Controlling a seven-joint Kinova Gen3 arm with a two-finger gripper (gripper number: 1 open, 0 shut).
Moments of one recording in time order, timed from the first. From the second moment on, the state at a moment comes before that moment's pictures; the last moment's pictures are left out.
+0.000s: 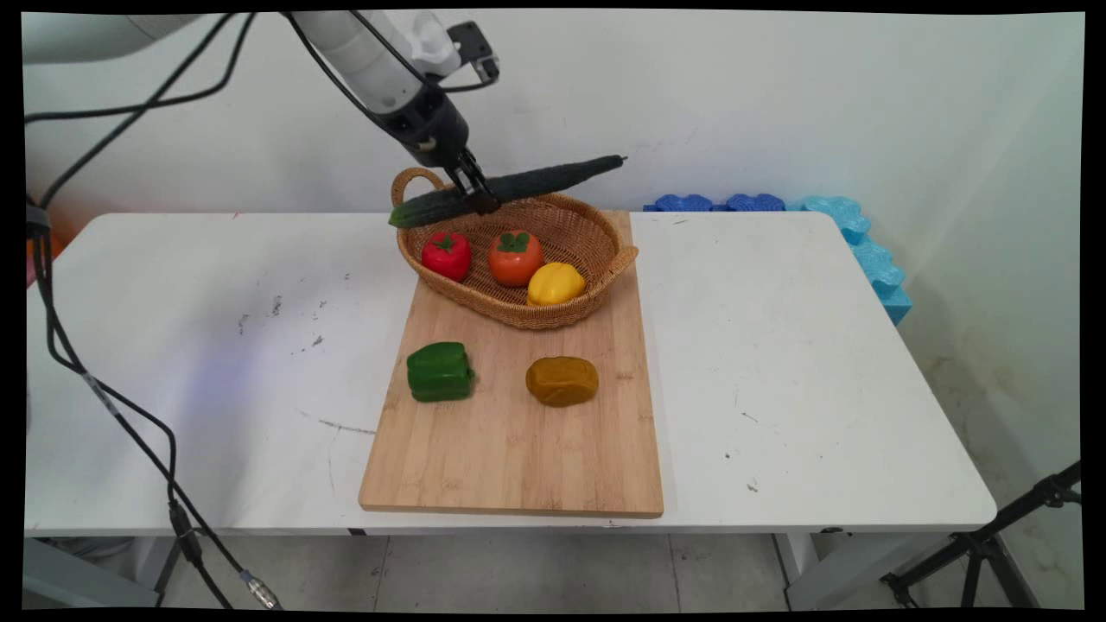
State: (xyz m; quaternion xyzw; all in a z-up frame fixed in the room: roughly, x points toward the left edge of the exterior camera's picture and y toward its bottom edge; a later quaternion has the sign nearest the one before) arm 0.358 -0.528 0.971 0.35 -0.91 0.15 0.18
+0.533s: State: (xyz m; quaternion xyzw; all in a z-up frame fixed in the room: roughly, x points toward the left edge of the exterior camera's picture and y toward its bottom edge) arm 0.357 -0.547 0.937 0.36 -0.90 0.14 0.18
